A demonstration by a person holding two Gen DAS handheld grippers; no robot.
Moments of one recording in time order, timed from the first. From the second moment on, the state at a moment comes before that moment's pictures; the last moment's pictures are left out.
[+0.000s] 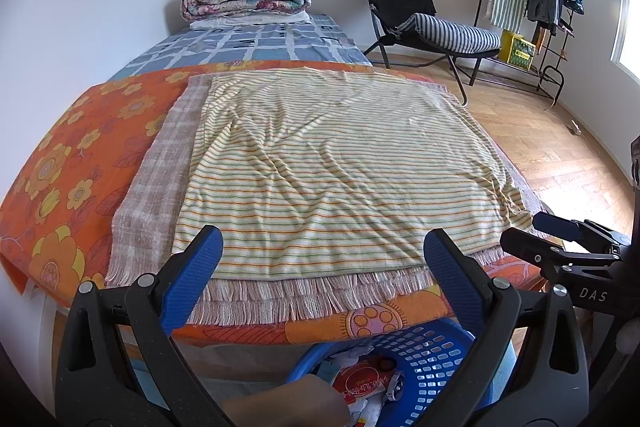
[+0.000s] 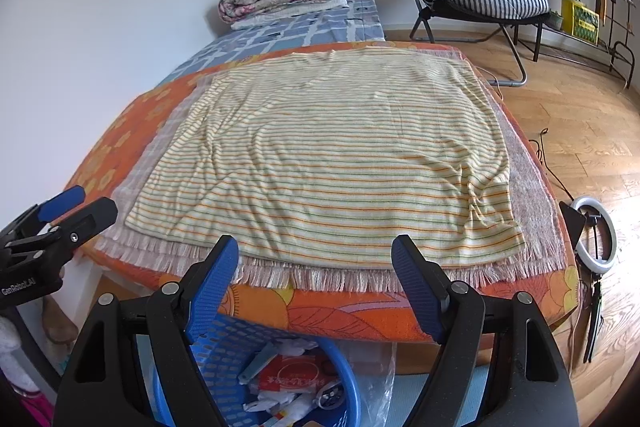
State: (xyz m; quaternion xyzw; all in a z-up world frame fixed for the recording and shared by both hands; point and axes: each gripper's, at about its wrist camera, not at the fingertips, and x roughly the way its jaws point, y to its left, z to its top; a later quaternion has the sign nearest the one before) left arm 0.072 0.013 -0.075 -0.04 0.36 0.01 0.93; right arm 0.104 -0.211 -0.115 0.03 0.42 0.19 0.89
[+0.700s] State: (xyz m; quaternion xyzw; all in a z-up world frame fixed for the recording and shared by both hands) left arm 0.071 0.013 -0.077 -0.04 0.37 0.01 0.93; right arm 0.104 -0.207 -0.117 0.03 0.42 0.20 0.88
